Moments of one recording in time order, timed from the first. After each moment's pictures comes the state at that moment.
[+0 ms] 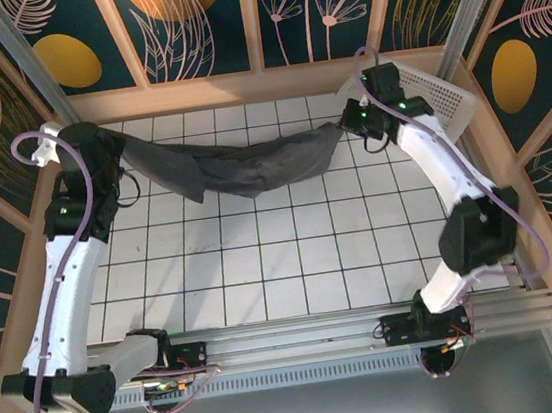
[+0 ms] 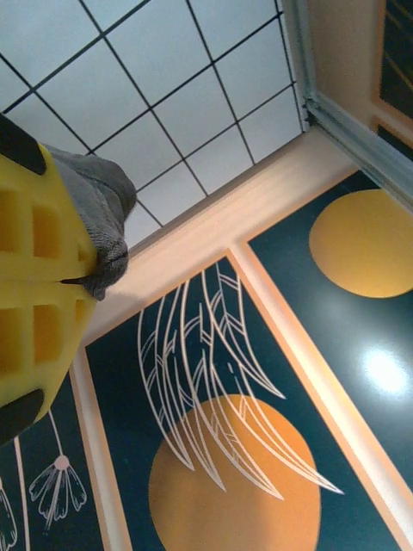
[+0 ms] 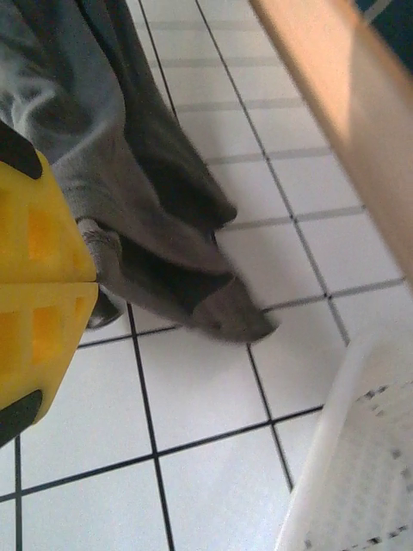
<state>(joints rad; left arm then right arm) -0.15 1.12 1.34 -0.52 -0.39 -1.06 0.23 1.58 1.50 -0.67 -0.14 0.54</state>
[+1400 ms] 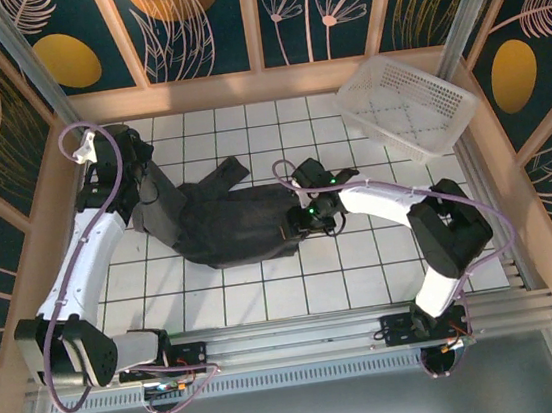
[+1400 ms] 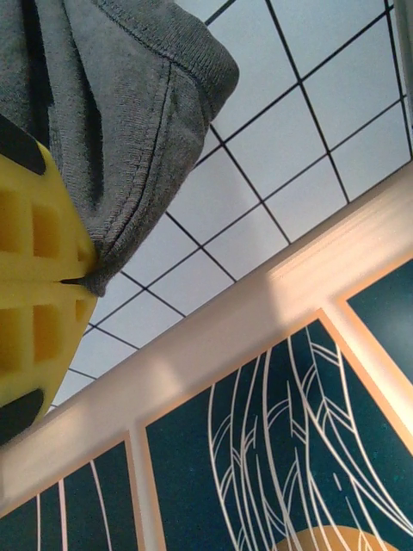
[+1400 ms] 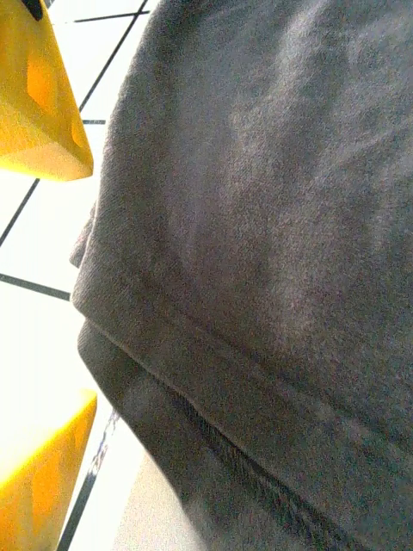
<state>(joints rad) -0.14 1.29 1.20 -0.41 -0.26 -1.05 0.68 1.71 1.07 -0.60 -0.32 0.49</state>
